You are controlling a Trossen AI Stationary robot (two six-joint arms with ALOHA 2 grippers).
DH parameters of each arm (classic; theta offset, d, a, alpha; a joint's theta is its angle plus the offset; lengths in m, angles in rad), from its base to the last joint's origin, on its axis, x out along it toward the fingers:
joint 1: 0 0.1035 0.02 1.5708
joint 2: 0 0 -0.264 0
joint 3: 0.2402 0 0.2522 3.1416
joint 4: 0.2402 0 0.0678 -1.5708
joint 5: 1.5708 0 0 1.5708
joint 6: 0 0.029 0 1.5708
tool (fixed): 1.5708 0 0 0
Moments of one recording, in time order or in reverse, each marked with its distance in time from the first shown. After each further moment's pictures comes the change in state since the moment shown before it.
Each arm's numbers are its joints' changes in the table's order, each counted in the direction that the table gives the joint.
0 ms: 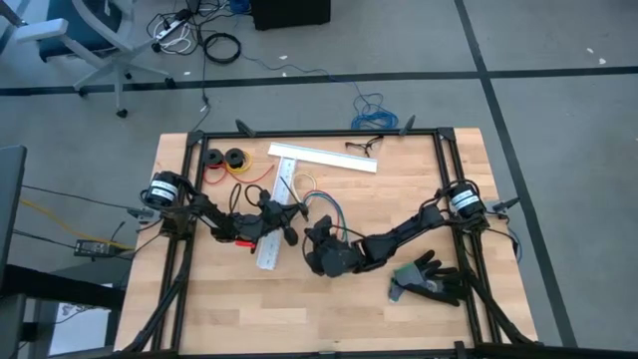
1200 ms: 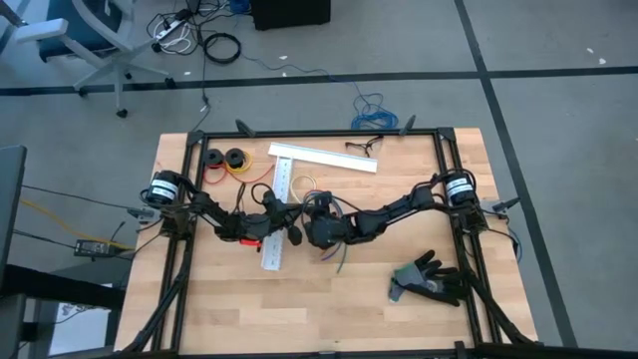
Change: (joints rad) left arm 0.018 0.000 0.048 0.119 0.041 -0.116; right arm -0.195 -0.005 0.000 0.194 -0.207 0.229
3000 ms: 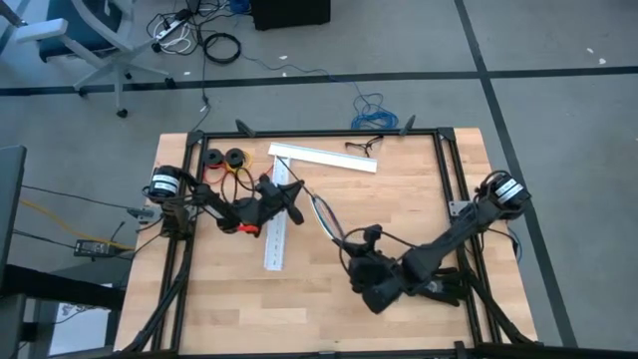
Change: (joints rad) left arm 0.132 0.001 0.001 -0.333 -0.018 0.223; right arm 0.476 0.319 0.000 0.578 0.313 0.686
